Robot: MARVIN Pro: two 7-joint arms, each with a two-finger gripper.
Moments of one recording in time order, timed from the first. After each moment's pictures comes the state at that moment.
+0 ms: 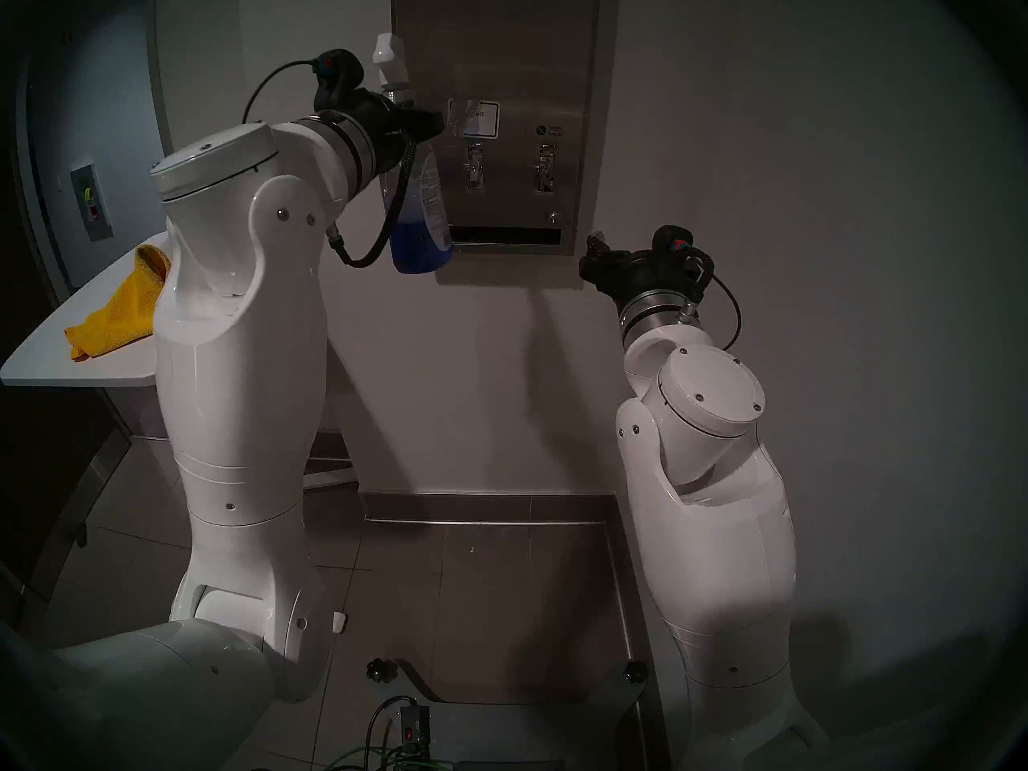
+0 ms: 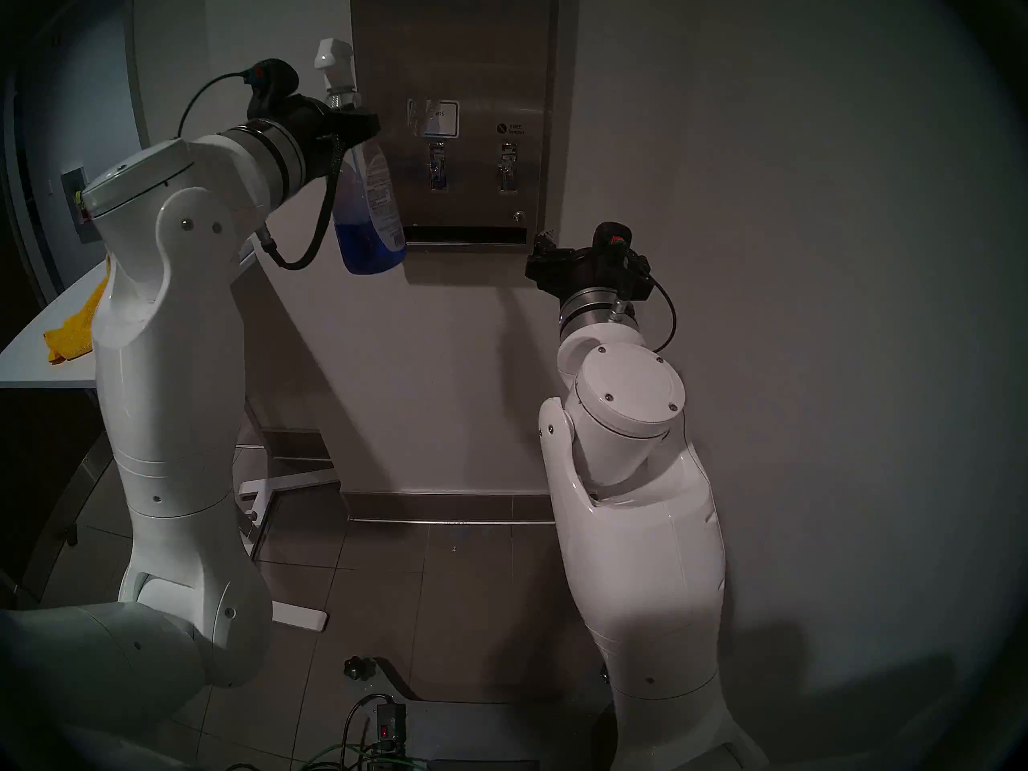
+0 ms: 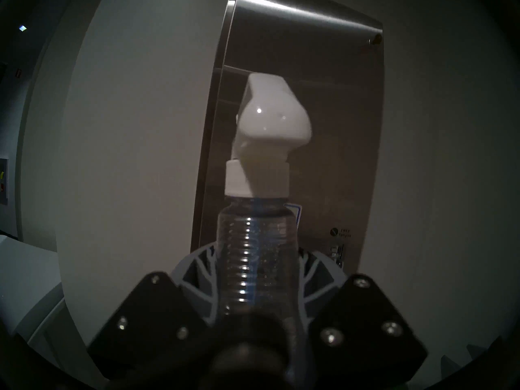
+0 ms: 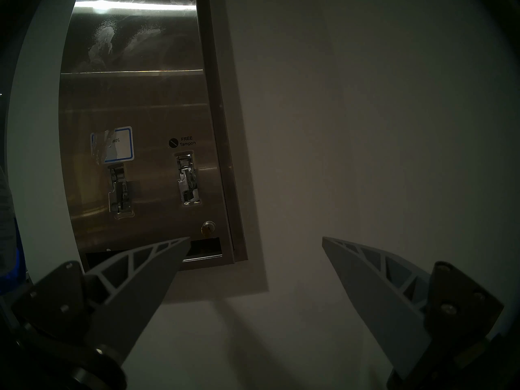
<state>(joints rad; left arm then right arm) 0.97 -1.46 -1.50 -2.10 -0.46 0.97 0.24 -1.45 -1.62 1.30 -2.12 0.09 0.47 -0.37</state>
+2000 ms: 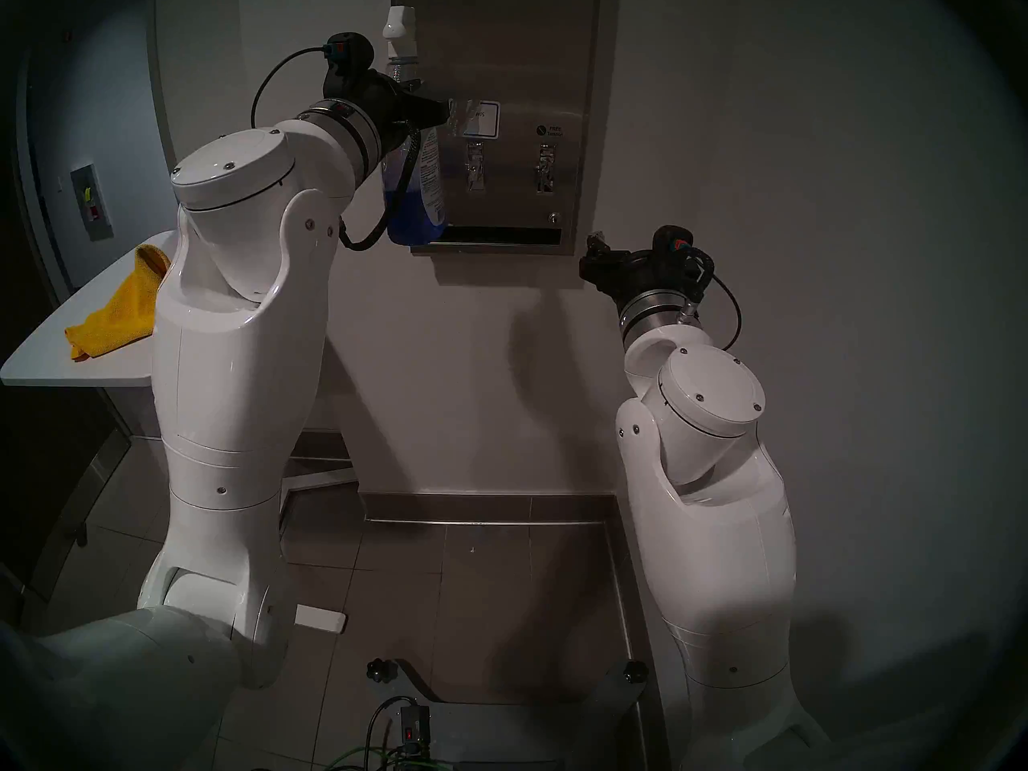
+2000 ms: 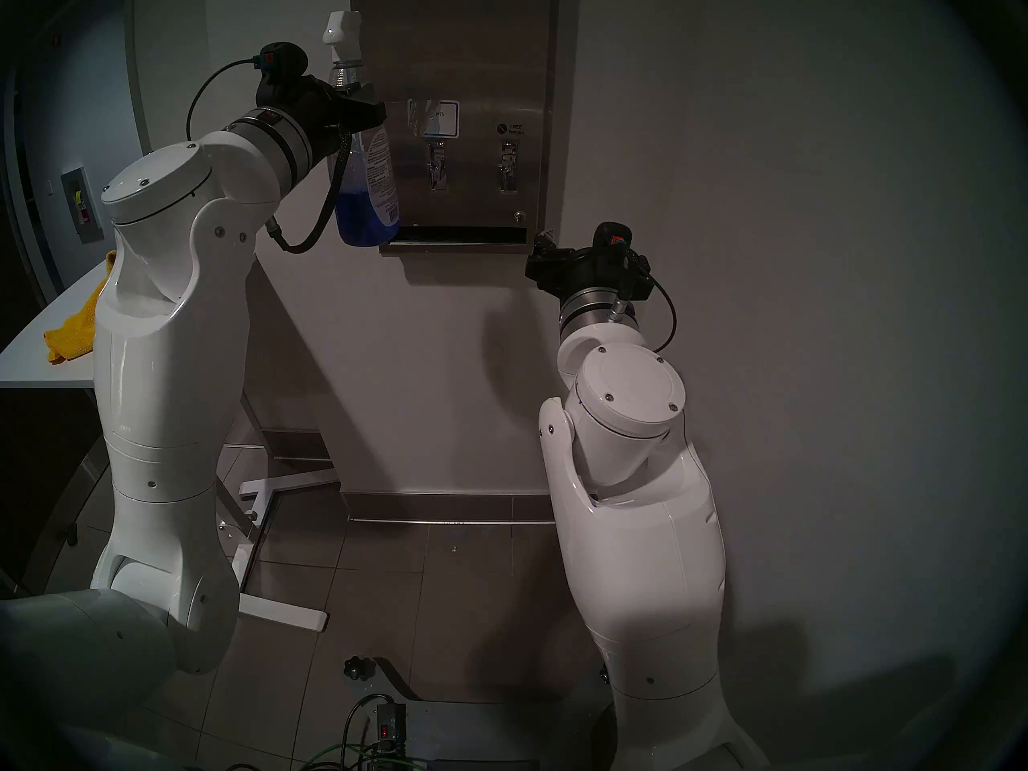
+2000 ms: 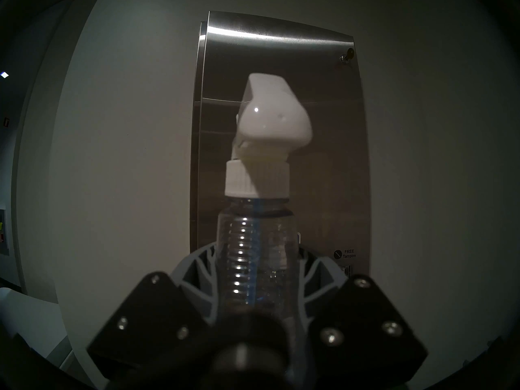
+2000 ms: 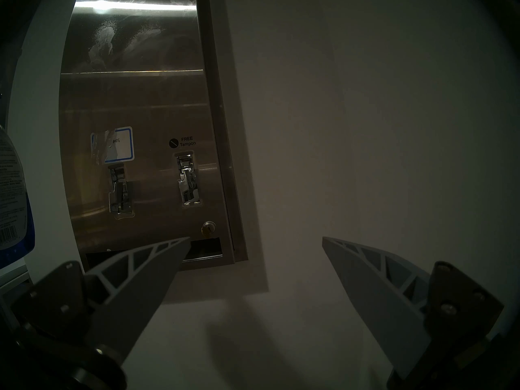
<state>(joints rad) 0.96 -1.36 -1.45 -2.06 -0.37 0.77 0.14 -1.45 -1.62 1.30 -2.12 0.09 0.47 -0.37</state>
